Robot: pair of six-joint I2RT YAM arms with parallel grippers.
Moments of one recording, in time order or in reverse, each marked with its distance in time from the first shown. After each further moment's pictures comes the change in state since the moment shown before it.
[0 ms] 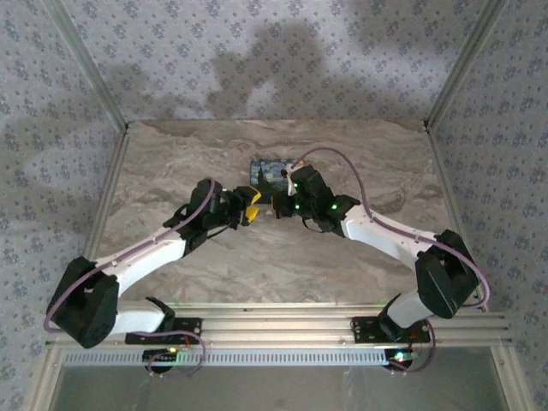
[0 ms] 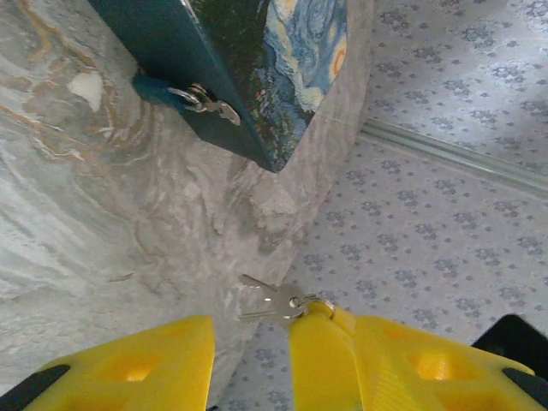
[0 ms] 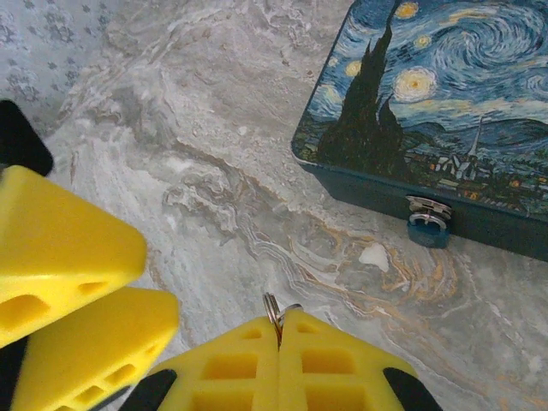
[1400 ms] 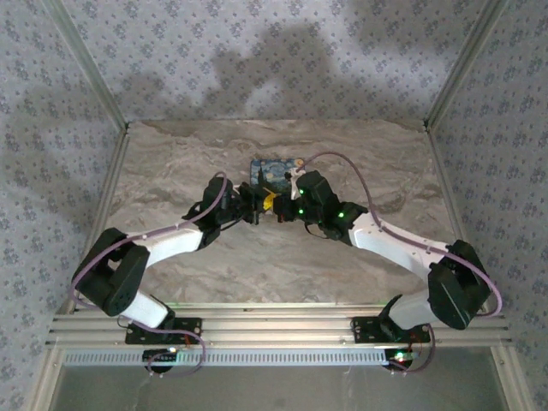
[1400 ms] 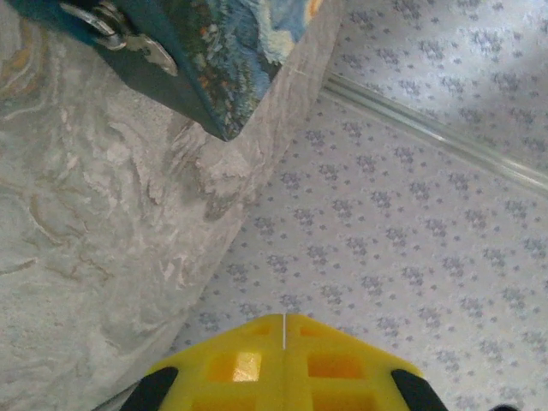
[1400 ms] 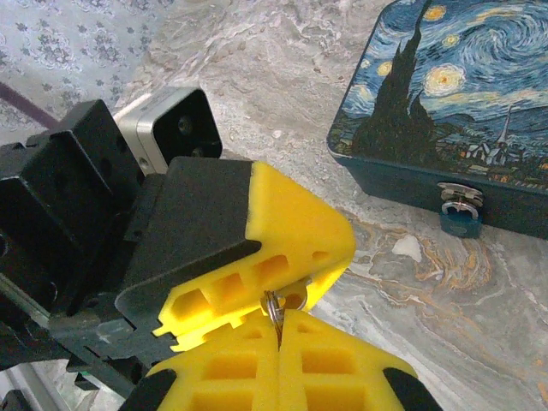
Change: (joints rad) left arm -0.016 0.212 0.026 0.319 0.109 -0.136; right arm 0.023 -0.090 -0.071 0.046 -0.018 0.047
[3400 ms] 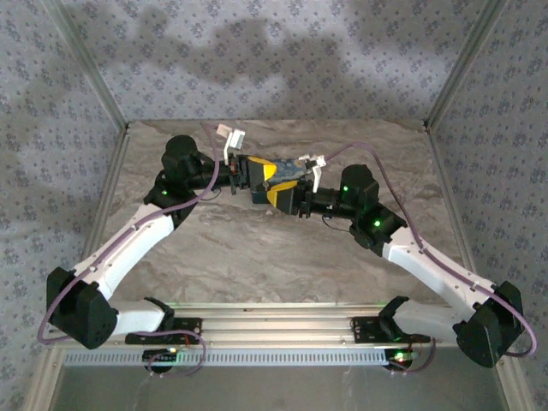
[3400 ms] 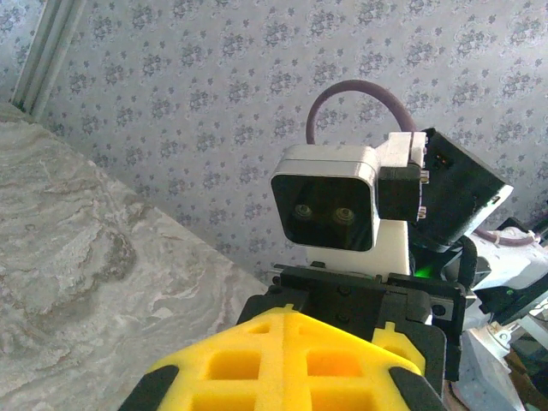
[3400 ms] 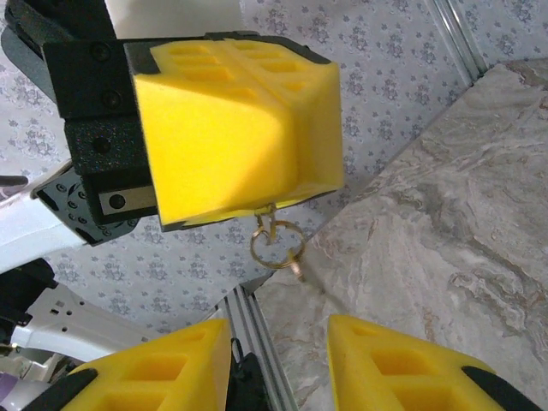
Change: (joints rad) left arm 0.094 -0.230 0.367 -0.256 0.566 1.188; right arm -0.085 -0.277 -0.042 0.262 -0.513 0.064
